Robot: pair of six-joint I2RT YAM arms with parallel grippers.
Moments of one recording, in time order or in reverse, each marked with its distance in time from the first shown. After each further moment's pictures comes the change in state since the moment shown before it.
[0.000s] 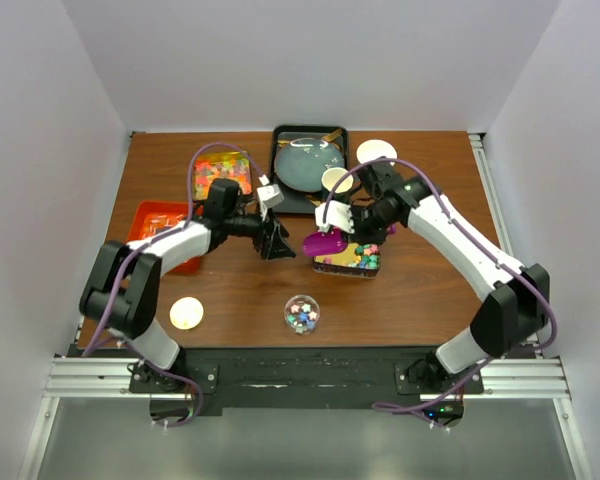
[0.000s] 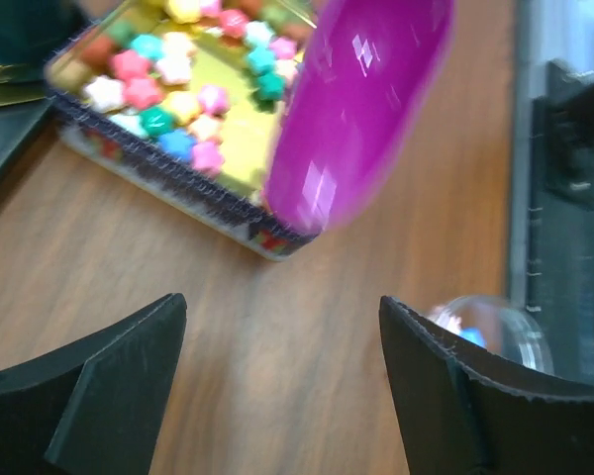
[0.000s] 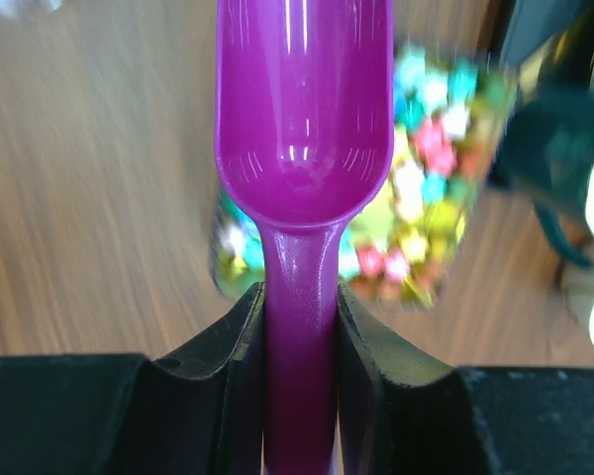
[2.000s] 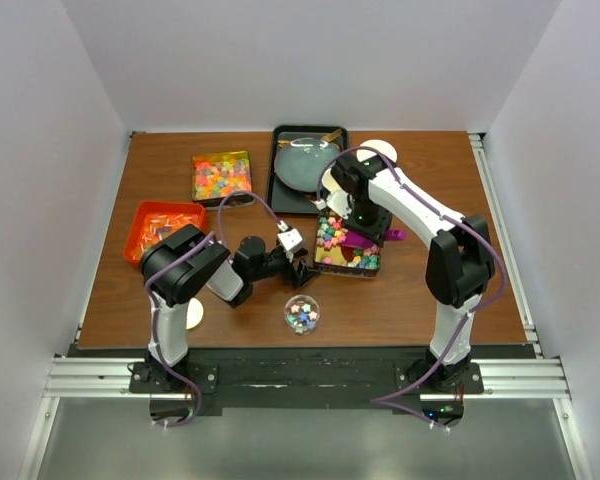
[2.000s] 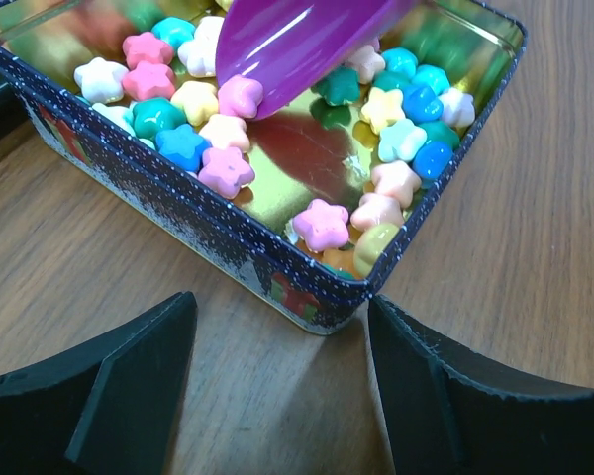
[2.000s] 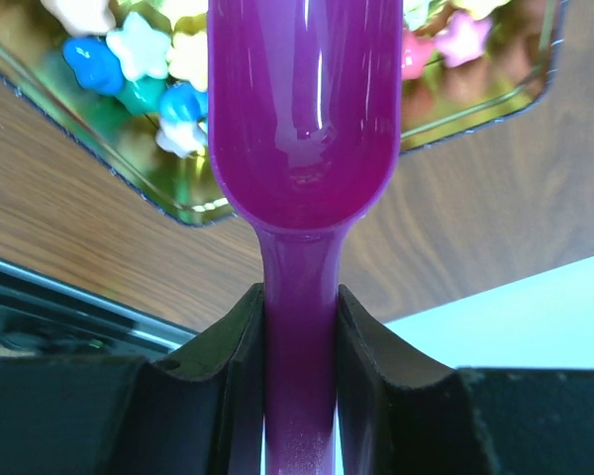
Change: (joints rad) left arm -0.278 0.354 -0.370 1.147 -0.521 -0.167; right arm 0.009 0.394 0.282 -0.285 0.467 0.575
